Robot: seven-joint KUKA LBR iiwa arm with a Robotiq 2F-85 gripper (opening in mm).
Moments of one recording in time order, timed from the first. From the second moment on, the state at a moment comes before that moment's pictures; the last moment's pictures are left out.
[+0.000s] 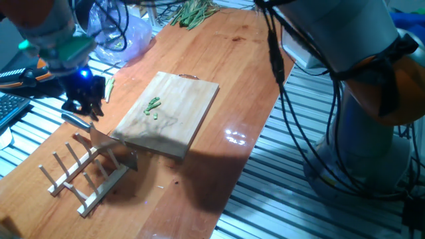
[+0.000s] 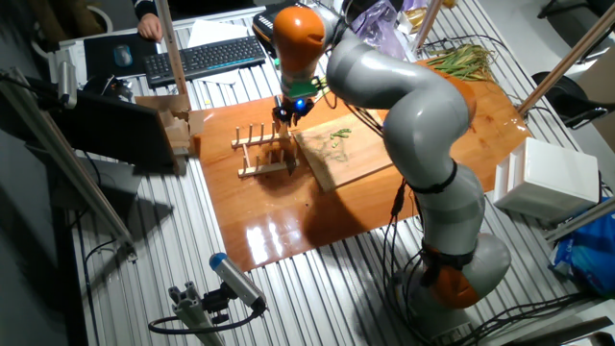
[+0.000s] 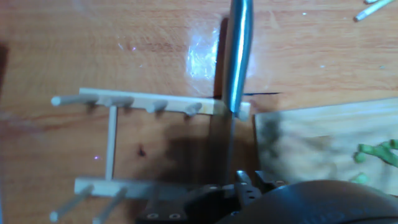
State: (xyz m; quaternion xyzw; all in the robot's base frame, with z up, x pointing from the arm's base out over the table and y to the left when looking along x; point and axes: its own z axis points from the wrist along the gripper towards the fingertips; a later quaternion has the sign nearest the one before) arm 0.614 0.220 0.187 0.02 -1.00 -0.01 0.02
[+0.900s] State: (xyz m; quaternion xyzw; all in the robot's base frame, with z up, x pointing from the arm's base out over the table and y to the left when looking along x) arm 0.599 0.219 0.207 0.05 -1.00 -0.03 0.00
